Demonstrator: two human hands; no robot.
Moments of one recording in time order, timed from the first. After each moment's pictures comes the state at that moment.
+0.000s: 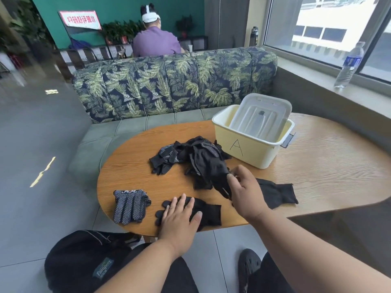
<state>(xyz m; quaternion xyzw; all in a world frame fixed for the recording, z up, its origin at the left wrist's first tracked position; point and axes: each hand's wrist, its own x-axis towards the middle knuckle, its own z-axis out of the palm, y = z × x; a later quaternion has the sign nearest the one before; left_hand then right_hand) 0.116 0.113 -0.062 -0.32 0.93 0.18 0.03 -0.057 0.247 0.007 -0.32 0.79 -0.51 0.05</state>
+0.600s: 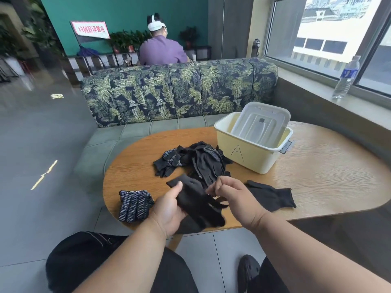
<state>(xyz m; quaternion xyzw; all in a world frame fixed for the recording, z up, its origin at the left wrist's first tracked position) 0.109 0.106 0.019 -0.38 0.38 0.82 -0.19 -0.016 0.255 0.054 -0.36 0.66 -0.58 0.32</state>
